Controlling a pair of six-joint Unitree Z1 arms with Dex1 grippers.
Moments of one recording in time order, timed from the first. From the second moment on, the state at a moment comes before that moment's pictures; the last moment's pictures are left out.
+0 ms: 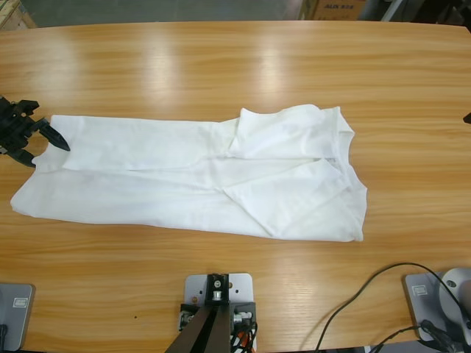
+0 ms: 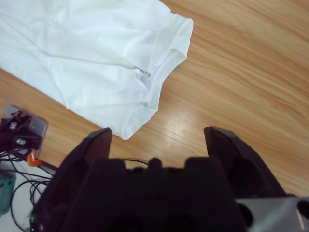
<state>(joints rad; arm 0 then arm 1) 0.13 2.12 -1.32 1.10 -0.34 -0.13 0.41 1.26 -1.25 1.12 0.06 0.11</state>
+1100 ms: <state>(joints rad) 0.08 2.12 -1.33 1.08 -0.35 -0.10 0.39 1.26 -1.25 1.11 0.05 0.10</state>
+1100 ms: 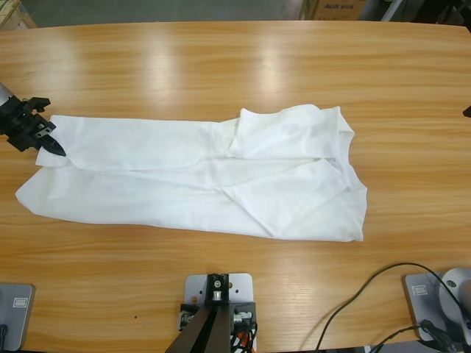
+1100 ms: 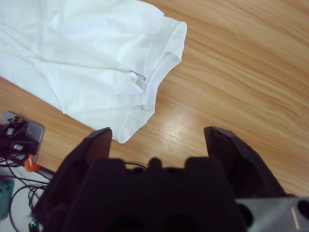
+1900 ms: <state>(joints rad) 0.14 1.94 -1.36 1.16 -0.40 -0.10 0.39 1.26 -1.27 1.12 0.05 0.10</state>
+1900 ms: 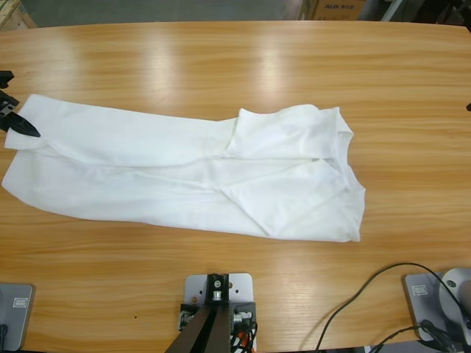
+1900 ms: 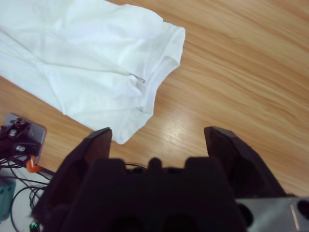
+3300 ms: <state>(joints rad) 0.21 1.95 -1.49 1.27 -0.38 -0.10 0.39 1.26 -1.30 1.13 0.05 0.09</state>
